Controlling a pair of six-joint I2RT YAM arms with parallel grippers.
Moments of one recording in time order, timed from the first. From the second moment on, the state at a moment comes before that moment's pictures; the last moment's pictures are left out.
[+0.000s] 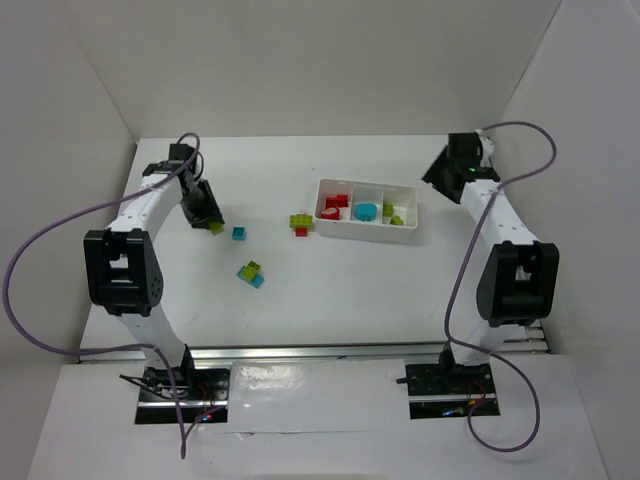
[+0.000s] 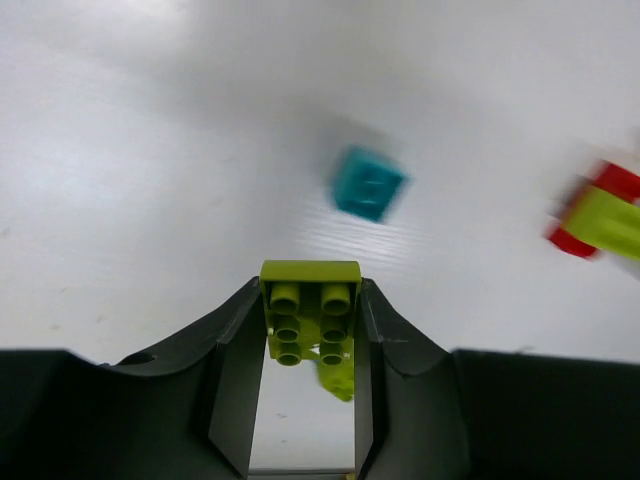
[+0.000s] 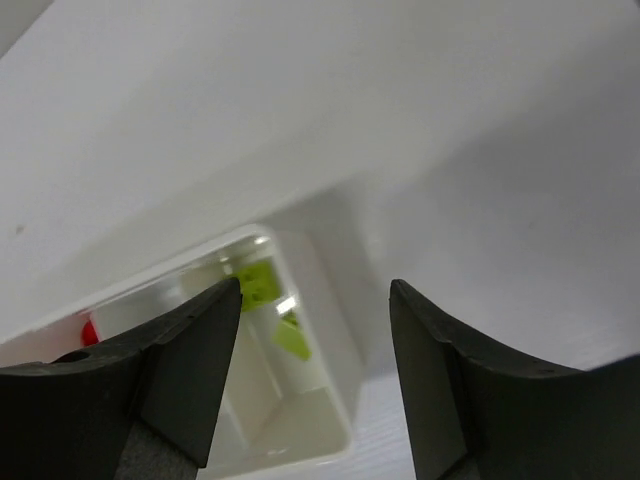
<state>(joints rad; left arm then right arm) 0.04 1.78 1.41 -0.85 0.06 -0.47 0.05 1.66 1.39 -0.46 0.22 0.58</state>
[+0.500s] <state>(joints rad) -0.48 2.17 2.27 -0.90 0.36 -0.40 -0.16 1.65 1.17 -0.40 0.02 0.69</state>
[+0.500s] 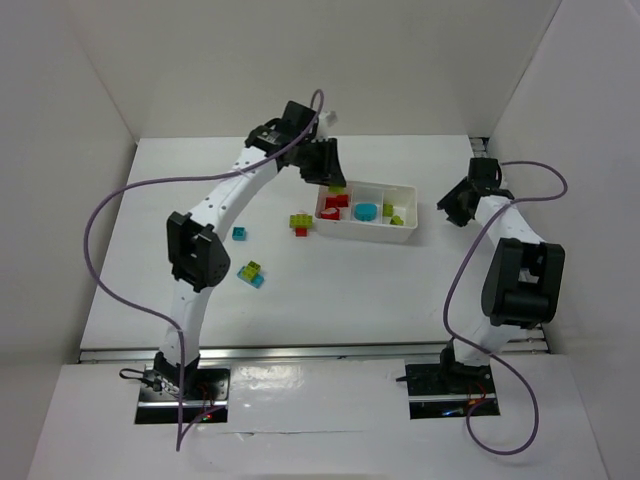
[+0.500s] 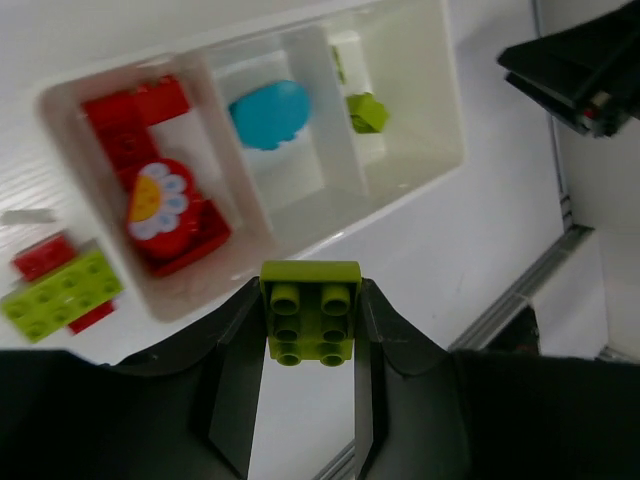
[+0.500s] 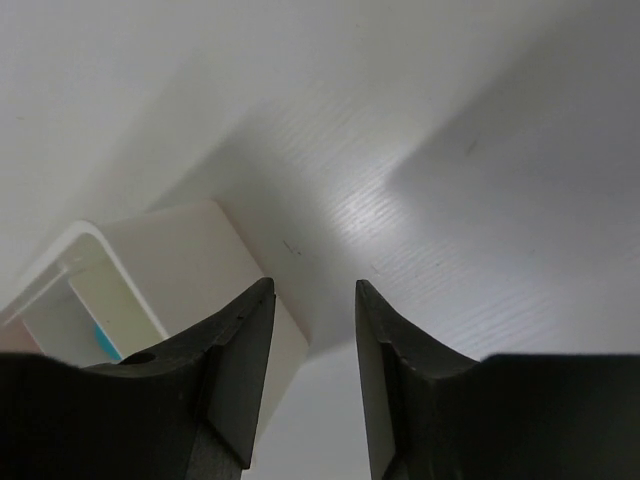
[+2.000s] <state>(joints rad) -0.67 2.62 2.45 -0.22 0.53 -0.76 -0.15 1.19 1.09 -0.50 -0.01 0.59</state>
